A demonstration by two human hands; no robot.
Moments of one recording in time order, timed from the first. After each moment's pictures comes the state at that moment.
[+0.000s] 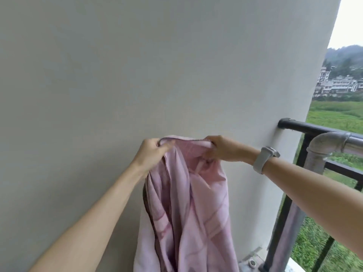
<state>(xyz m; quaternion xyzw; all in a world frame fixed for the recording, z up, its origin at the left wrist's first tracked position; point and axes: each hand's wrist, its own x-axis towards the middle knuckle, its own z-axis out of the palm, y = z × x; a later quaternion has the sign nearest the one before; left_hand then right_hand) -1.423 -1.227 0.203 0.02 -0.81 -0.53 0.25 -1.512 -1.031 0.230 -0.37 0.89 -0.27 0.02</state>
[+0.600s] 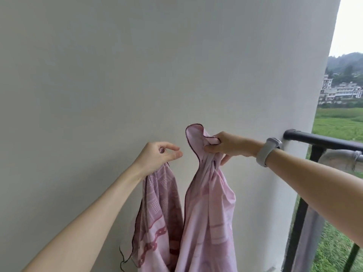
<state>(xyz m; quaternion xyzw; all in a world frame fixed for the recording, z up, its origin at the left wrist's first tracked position) -1.420 -1.243 0.242 -0.02 -0.85 -0.48 0.21 -1.523 -1.040 0.277 -0.35 0.87 -0.34 0.11</state>
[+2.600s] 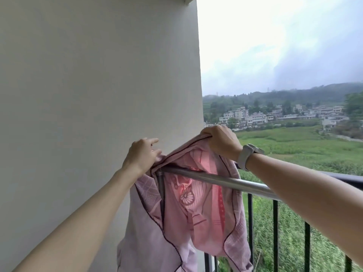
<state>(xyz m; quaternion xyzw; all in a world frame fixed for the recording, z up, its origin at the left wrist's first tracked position) -1.280 -0.916 0.350 -0.08 -0.90 -0.24 0.36 -1.303 -0.702 0.370 -0.20 0.88 -0.19 -0.39</state>
